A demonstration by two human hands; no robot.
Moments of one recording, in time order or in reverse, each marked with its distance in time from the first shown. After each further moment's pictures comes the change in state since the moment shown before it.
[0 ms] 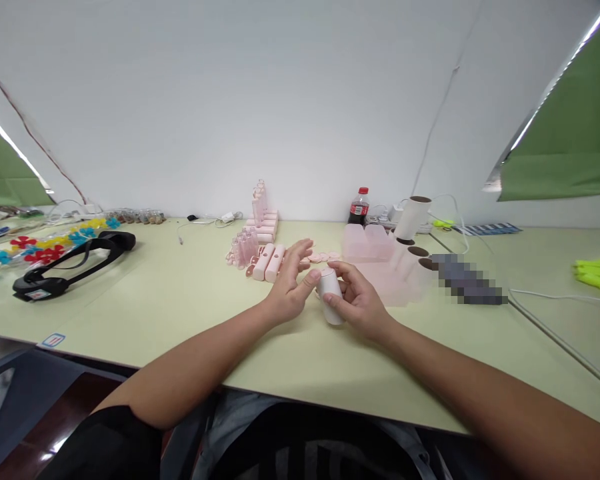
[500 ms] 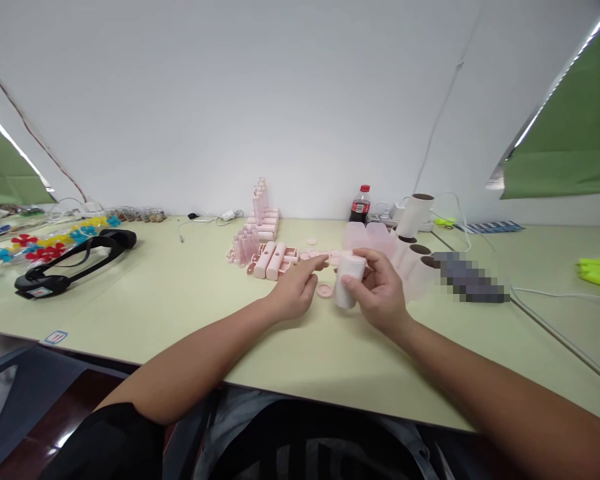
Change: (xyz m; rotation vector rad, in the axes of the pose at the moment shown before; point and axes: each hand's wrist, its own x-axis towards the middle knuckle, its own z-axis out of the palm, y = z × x) left_hand 0.001 -0.009 -0.002 0.310 -0.231 0.006; right_hand 0.005 -0.013 -0.010 -0.065 0.312 -0.155
